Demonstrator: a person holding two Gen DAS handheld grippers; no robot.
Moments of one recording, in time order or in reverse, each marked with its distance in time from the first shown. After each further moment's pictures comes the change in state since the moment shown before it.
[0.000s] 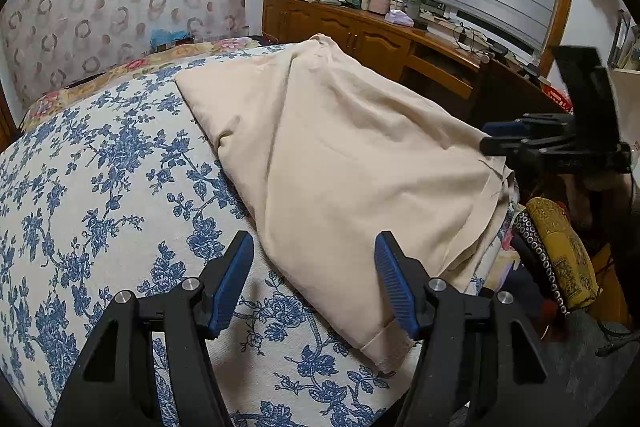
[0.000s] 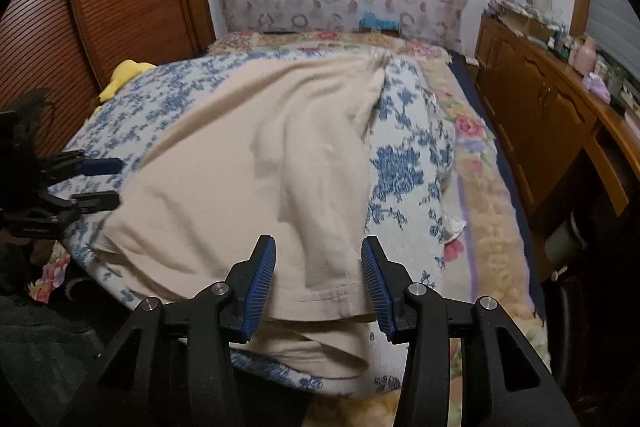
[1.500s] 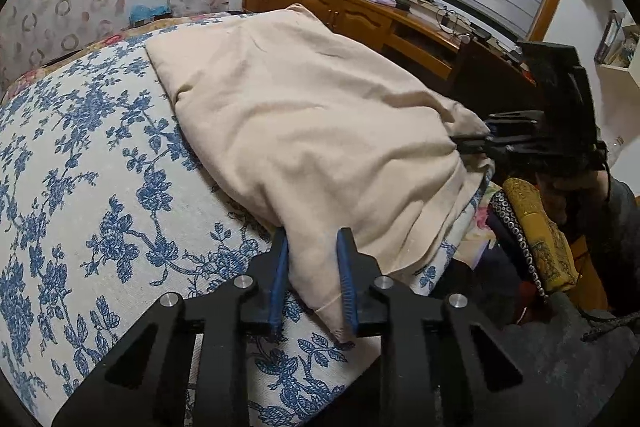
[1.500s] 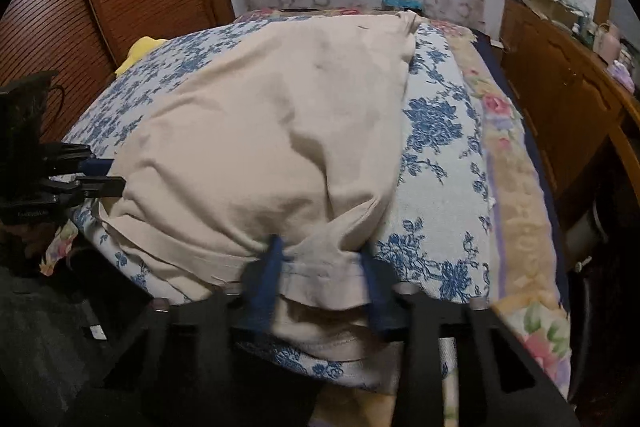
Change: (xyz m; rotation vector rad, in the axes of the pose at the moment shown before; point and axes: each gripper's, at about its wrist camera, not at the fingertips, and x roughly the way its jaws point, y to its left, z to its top) left arm 0.004 -0.022 -0.019 -0.015 0.083 -0.105; right arm 0.014 0.004 -0.010 -0.021 0.064 0.107
